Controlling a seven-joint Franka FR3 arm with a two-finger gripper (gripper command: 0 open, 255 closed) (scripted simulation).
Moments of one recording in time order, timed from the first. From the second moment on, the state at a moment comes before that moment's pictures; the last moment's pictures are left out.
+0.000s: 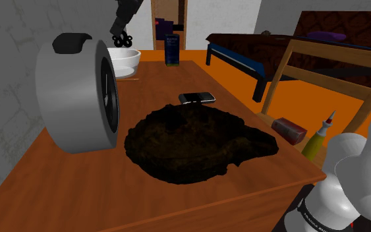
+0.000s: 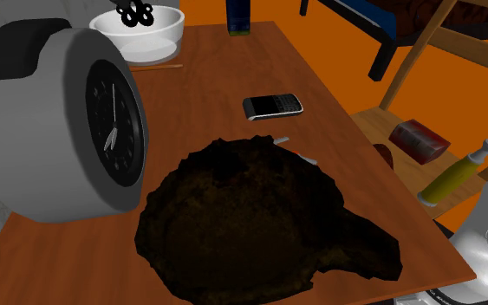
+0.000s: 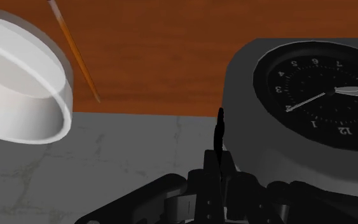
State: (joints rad) arm 0.41 -0.08 0.08 -1.51 0.31 1.99 -0.57
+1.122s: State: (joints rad) arm 0.47 -0.49 0.21 -1.86 0.29 1.97 -0.37
